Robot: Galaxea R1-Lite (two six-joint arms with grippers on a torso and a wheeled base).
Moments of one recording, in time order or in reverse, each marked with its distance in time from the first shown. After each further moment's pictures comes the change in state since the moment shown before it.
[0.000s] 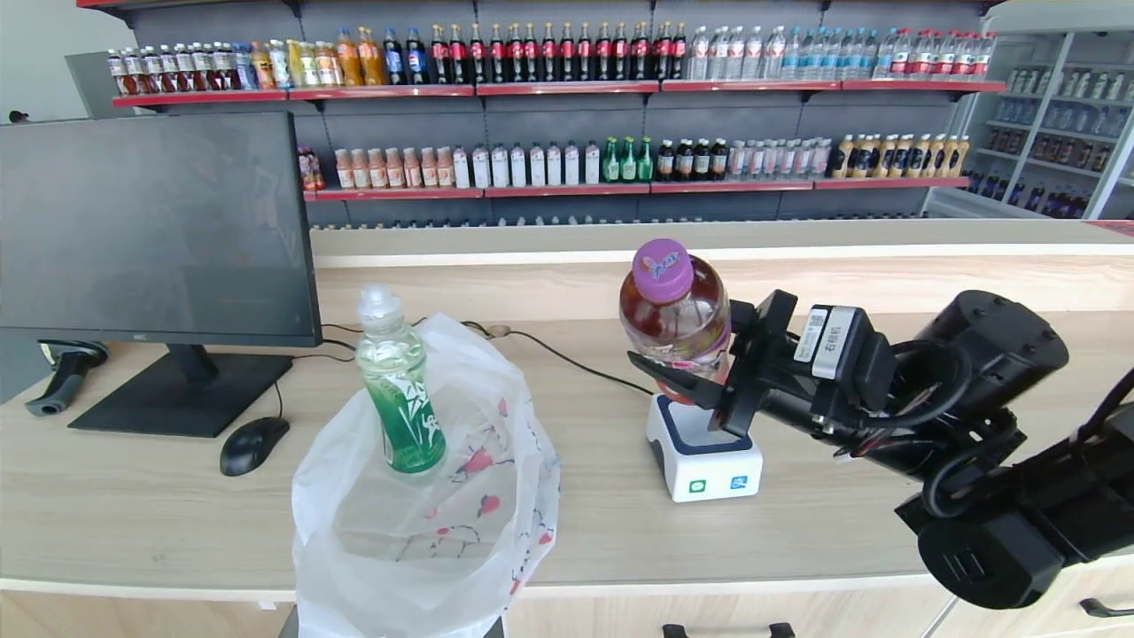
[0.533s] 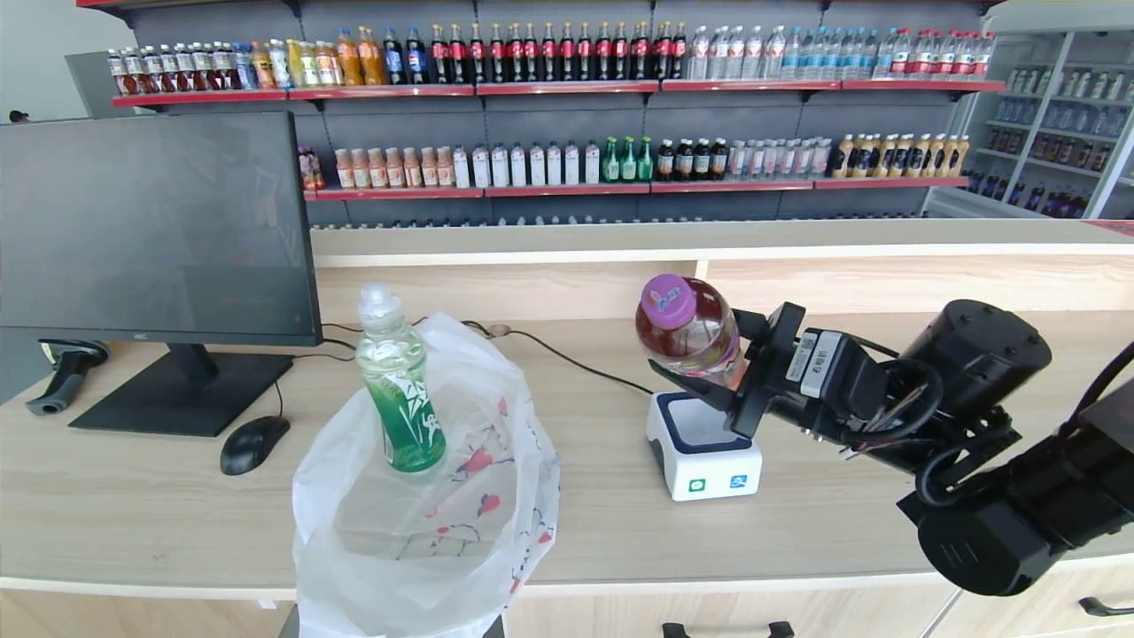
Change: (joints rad) left arm 0.000 0.000 0.000 0.000 0.000 0.000; right arm -0.082 0.038 0.012 -0.001 0.022 -0.131
